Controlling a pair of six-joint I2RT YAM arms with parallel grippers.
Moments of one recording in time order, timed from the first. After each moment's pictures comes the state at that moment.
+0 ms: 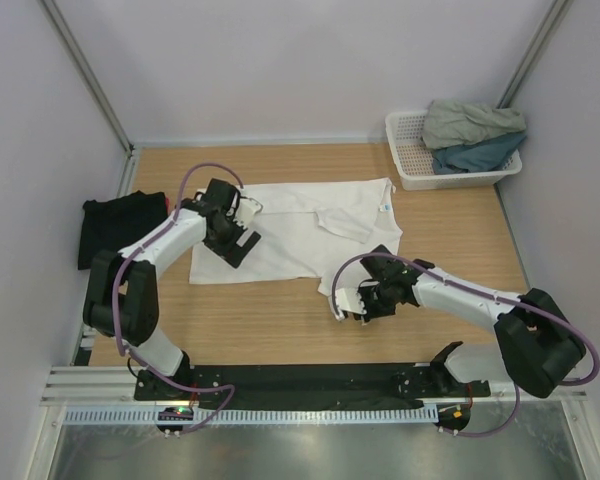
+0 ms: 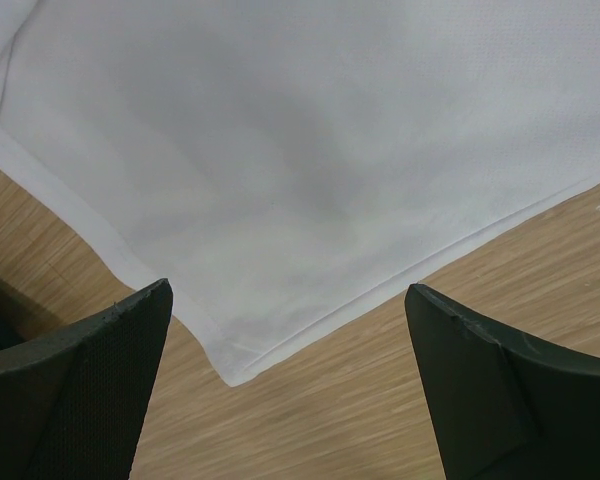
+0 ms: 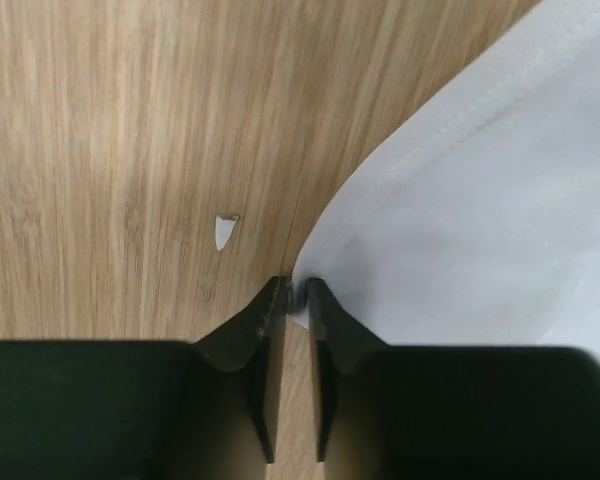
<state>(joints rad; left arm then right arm) -0.32 1.62 1.14 -0.71 0.02 0.36 0.66 1.29 0.62 -0.59 -0.31 -1.14</state>
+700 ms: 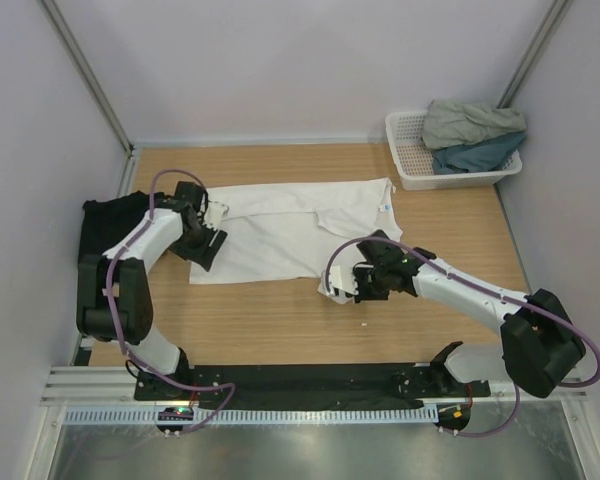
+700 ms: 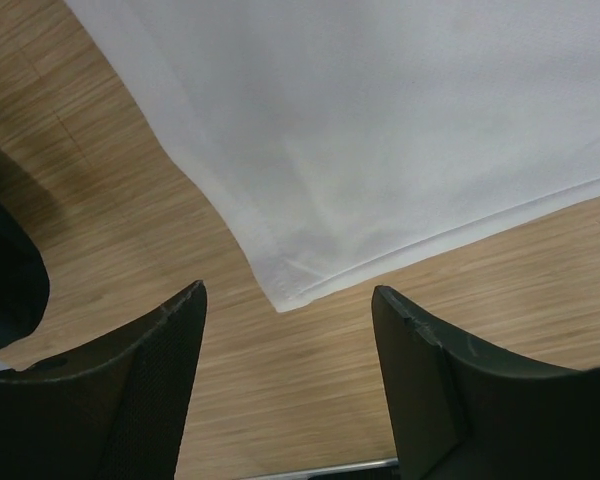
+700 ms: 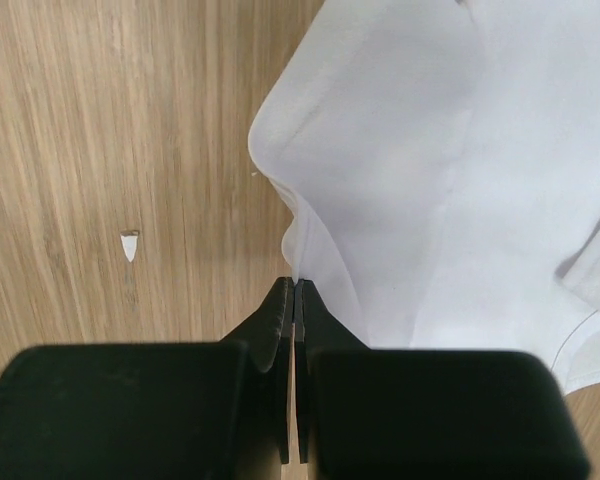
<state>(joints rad) -0.13 1.60 1.10 -0.81 0.01 0.33 0.66 1.30 0.74 -0.58 -0.24 -1.00</state>
